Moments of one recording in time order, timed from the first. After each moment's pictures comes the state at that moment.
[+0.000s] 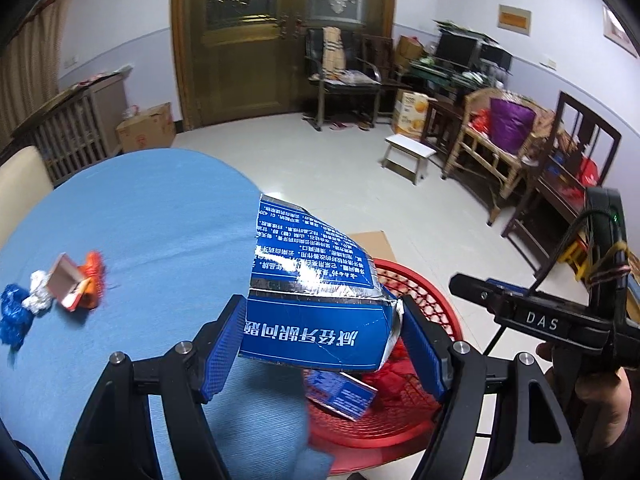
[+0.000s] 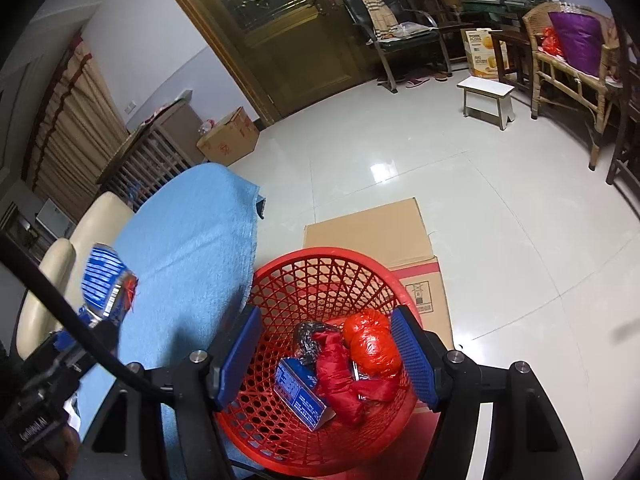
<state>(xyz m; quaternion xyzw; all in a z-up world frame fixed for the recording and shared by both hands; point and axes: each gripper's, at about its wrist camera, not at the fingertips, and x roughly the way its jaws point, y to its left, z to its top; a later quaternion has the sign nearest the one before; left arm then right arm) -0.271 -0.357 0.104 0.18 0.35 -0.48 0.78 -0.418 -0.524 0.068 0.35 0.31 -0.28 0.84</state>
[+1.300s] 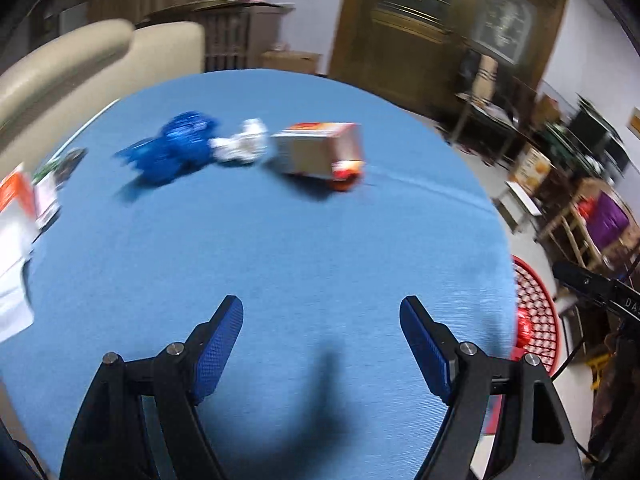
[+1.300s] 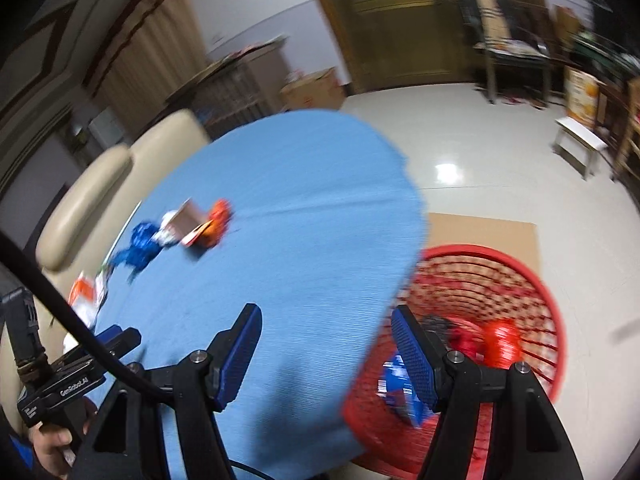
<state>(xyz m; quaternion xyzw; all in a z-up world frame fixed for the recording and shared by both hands) -0.161 -0.137 0.066 0.04 0.44 -0.27 0.85 -0.292 -0.411 0.098 0.24 0.38 -0.13 0.88</state>
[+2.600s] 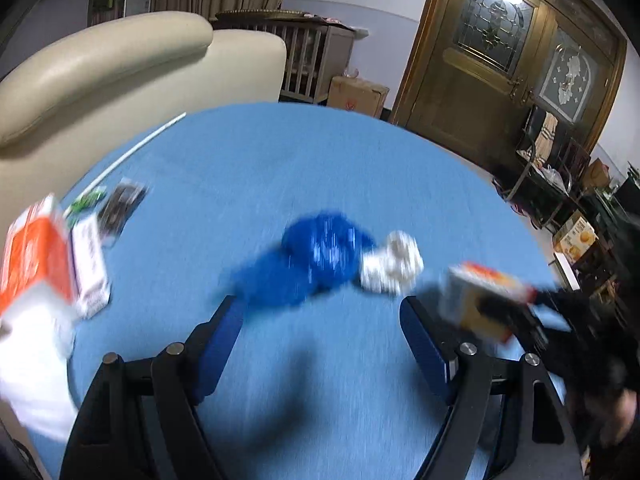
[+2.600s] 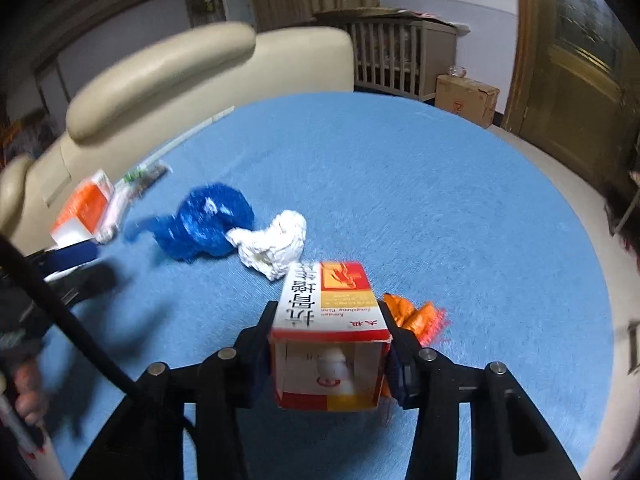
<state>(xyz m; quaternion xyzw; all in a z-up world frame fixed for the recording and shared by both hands) 0.011 -0.083 0.087 -0.01 0.42 -0.19 0.89 -0.025 -0.293 0.087 0.03 0.42 0.06 0.90</state>
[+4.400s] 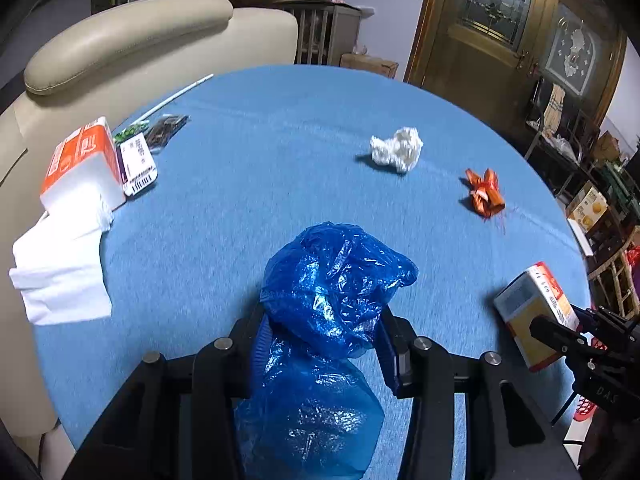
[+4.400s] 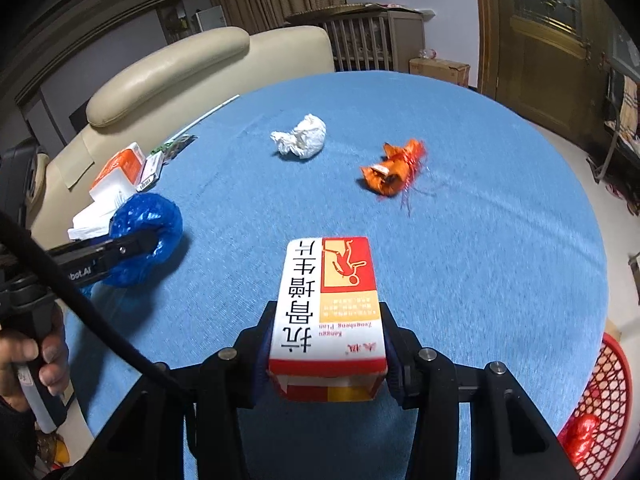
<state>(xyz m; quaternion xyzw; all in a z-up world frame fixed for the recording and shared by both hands) -0.108 -0.046 0.050 0.02 0.45 -0.16 0.88 -0.177 -0.264 0.061 0.08 0.43 0.03 0.90</state>
